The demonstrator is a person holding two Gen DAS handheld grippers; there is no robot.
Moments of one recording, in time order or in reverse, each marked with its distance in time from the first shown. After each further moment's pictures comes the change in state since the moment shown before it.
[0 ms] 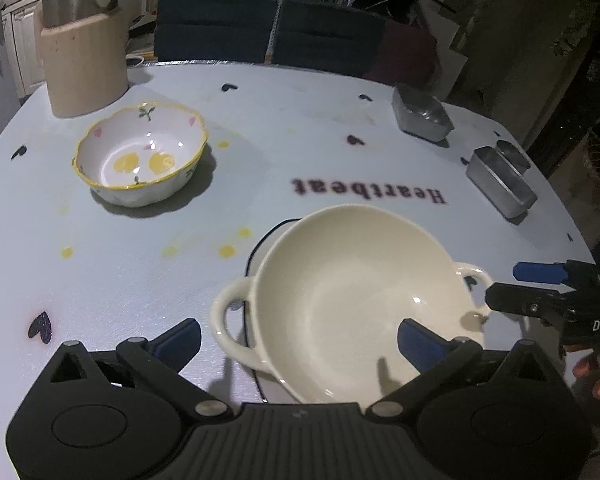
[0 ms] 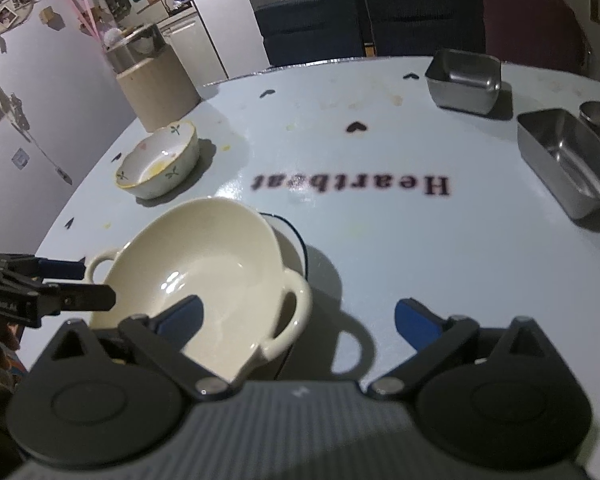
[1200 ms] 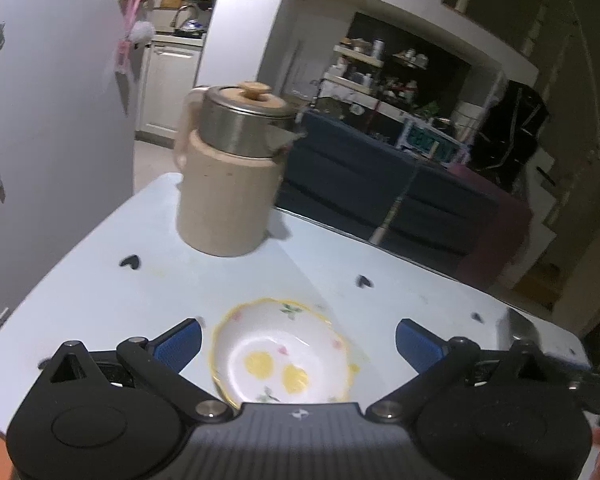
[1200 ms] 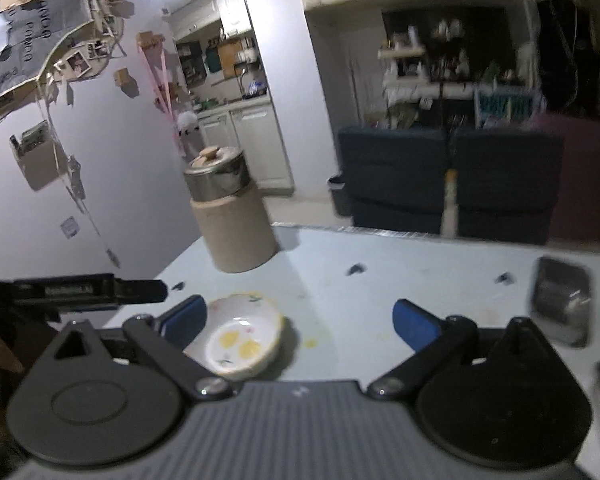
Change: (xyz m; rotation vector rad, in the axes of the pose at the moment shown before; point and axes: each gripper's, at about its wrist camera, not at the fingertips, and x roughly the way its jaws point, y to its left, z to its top) left arm -0.032 0.118 0.118 -0.348 -0.372 0.206; right arm 0.017 0.088 0.166 -0.156 -0.276 0.135
